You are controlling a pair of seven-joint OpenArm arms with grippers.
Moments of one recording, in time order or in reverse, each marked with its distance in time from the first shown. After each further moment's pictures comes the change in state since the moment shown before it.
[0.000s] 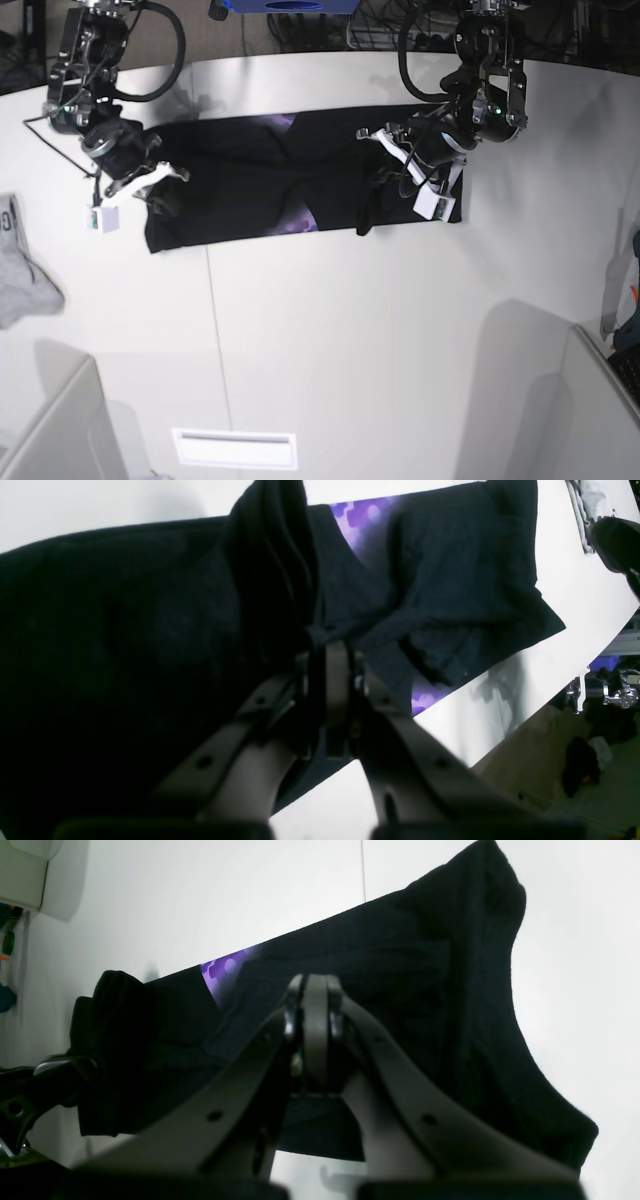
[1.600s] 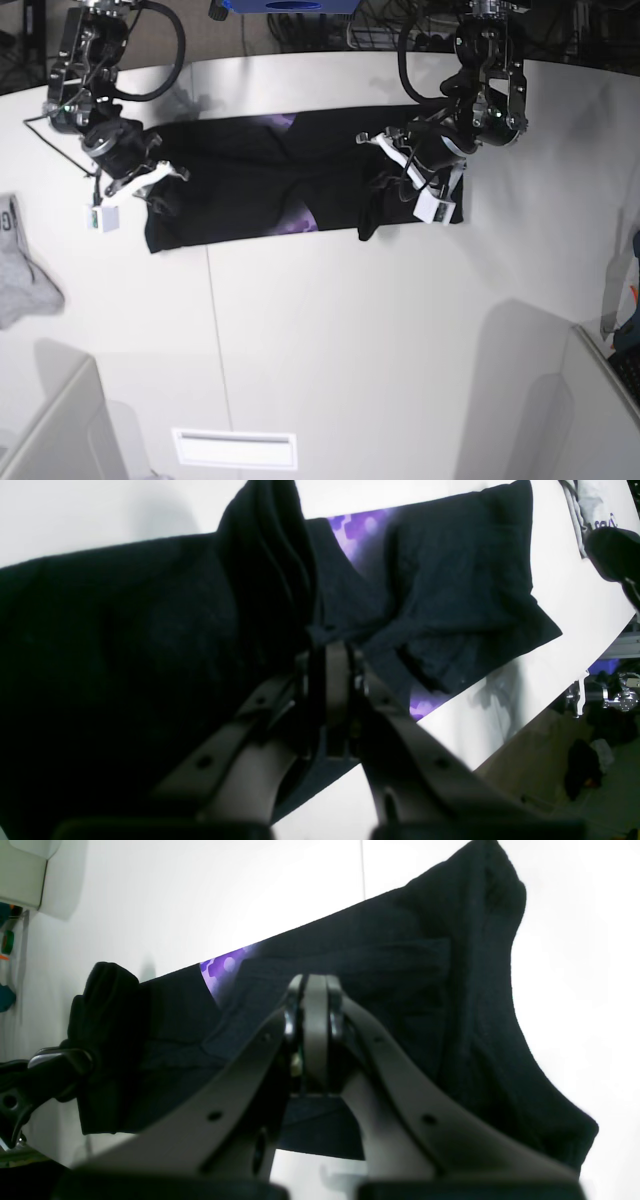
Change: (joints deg) left arm -0.8 0.1 0.0 0.0 0.0 0.0 0.0; right arm -0.1 0.0 0.0 0.0 0.0 0.0 0.0
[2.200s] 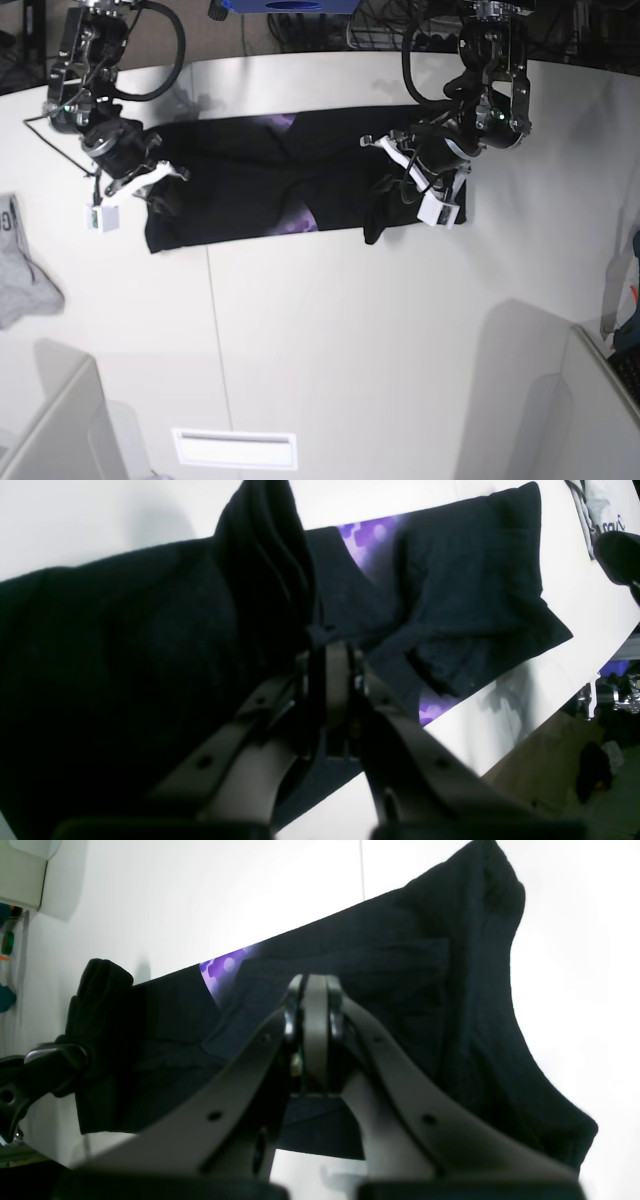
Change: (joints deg) left arm -0.4 -0.9 -0.1 0.0 0.2 0.0 -0.4; right arm 0.0 0.0 0.0 0.0 0.0 0.0 0.0
